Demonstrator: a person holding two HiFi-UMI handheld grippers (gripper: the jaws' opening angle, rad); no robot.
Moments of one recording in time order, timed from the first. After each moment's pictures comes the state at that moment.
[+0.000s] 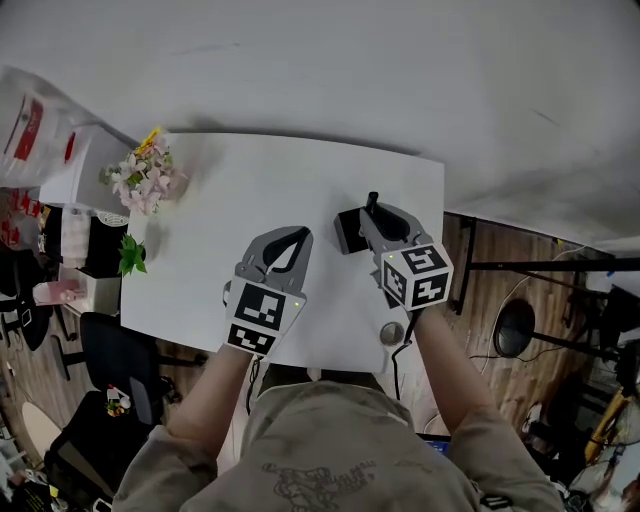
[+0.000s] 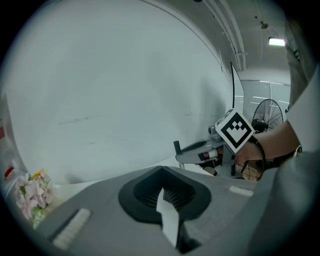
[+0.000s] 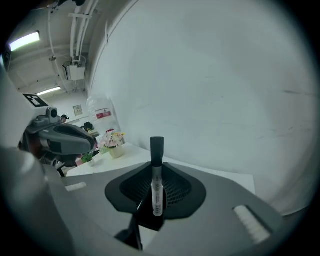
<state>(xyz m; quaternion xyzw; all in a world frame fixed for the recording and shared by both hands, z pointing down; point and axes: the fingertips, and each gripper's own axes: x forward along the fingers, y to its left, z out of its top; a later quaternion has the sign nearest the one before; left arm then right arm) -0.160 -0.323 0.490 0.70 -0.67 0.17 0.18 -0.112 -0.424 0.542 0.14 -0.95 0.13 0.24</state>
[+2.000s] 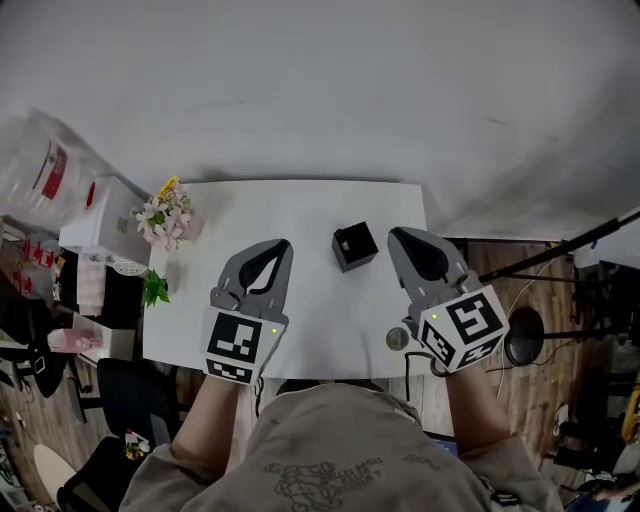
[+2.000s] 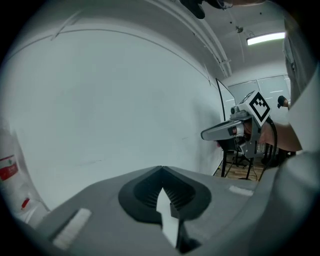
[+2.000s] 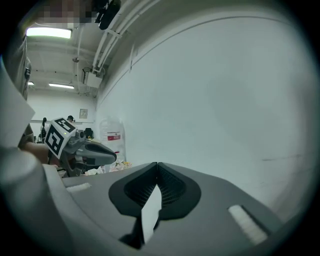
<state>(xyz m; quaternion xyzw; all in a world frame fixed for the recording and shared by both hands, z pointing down) -0.156 -0.269 0.360 0.70 -0.69 0.14 0.05 -0.040 -0.353 0.339 0.16 -0.98 0.02 0.12</state>
